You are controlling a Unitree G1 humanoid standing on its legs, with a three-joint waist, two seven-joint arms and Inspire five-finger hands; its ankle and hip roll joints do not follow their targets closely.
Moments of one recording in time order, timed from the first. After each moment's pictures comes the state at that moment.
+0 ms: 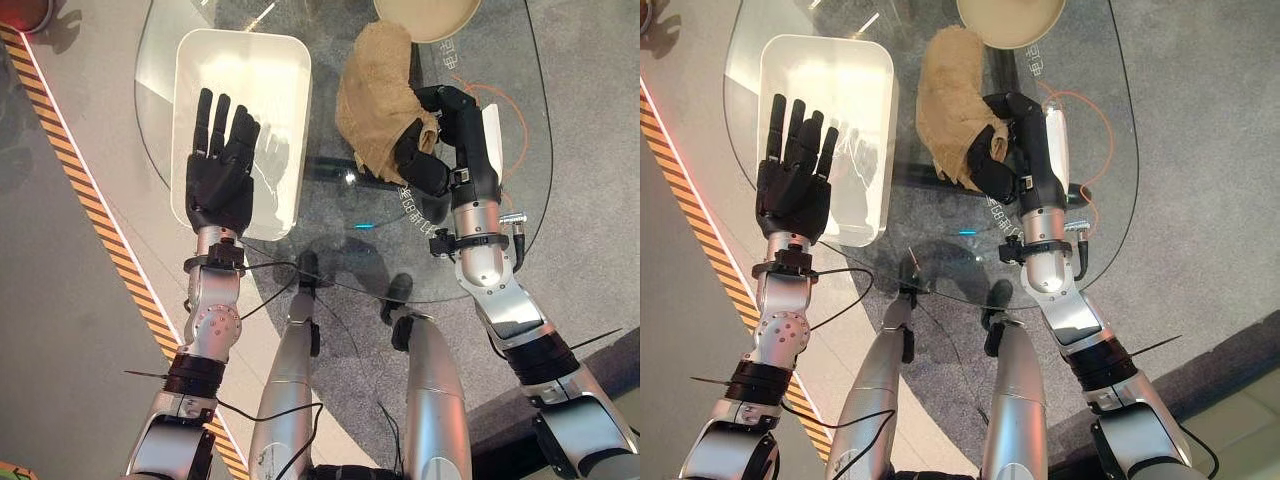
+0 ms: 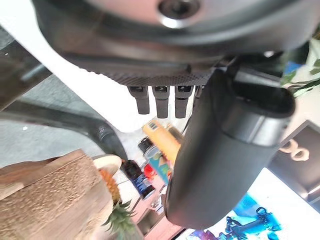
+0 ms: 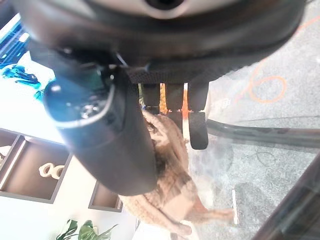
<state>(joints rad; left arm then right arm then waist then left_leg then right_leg) -0.49 0.30 -0.07 0.17 -1.21 -0.27 -0.05 -0.60 -0.51 0.31 0.04 0.01 -0.05 -0.44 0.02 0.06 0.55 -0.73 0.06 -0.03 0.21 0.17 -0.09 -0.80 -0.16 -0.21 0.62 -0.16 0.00</state>
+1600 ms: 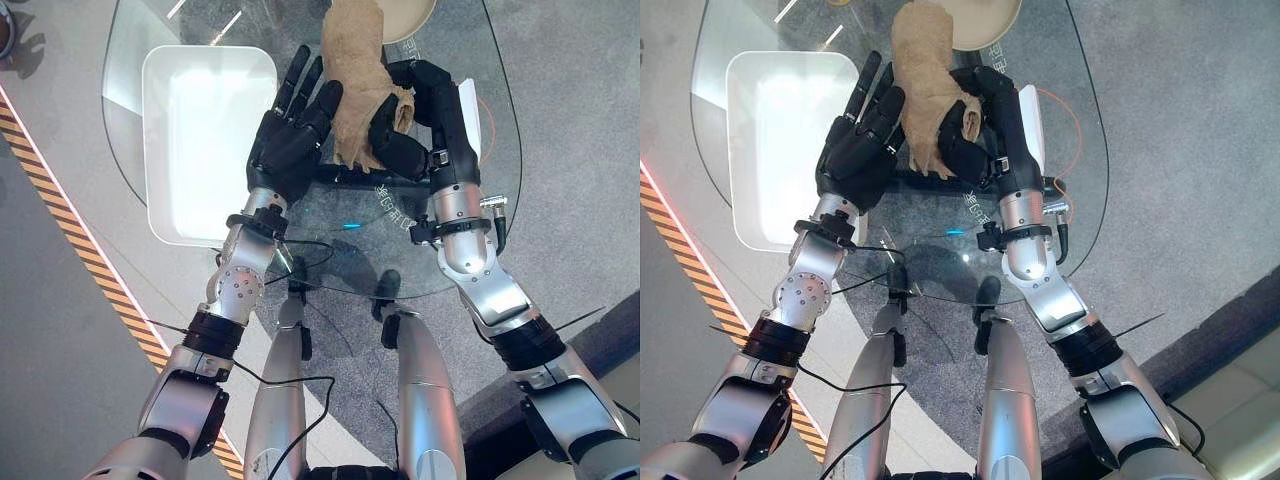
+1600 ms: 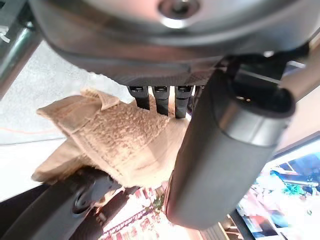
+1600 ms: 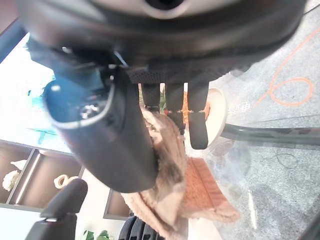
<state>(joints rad) -0.72 0.28 -0.19 0.26 -1.24 -0.06 -0.14 -0.70 -0.48 0.38 0.04 0.05 -0.05 -0.43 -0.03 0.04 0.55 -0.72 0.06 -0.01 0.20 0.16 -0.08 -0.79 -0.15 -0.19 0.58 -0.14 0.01</state>
